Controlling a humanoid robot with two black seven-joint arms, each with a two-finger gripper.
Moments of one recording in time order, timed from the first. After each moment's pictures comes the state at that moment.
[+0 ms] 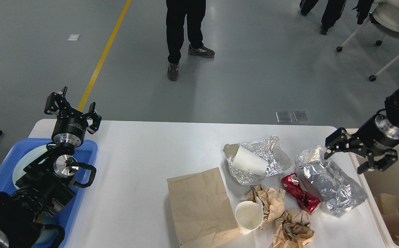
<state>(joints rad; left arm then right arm) -0.82 0.09 -0.83 -0.07 -0.08 -0.48 -0.48 1.50 -0.47 -1.29 0.76 -0.09 0.91 0.15</state>
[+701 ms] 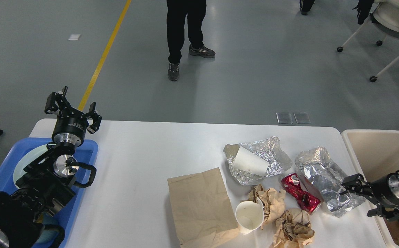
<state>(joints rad) -0.82 0.09 -0.83 -0.07 -0.08 -0.48 -0.48 1.05 -0.55 -1.10 0.57 0.04 0.68 0.15</state>
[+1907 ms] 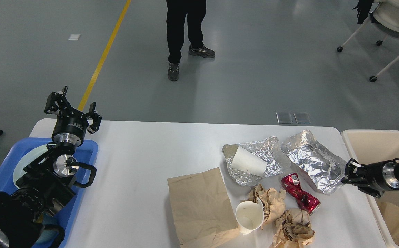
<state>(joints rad) -0.82 0.09 -0.83 -0.07 -0.08 -0.48 -0.48 1.04 -0.55 -0.98 0.55 0.15 0.54 0.14</state>
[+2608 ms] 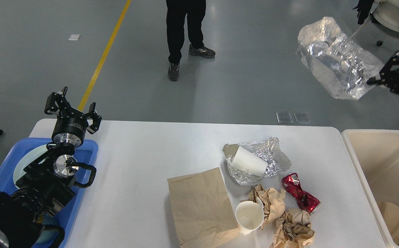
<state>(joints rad) -0.82 0.09 -0.83 -0.07 -0.08 -0.48 -0.48 1.68 -0.76 -1.00 0.56 0.07 0.95 0.14</state>
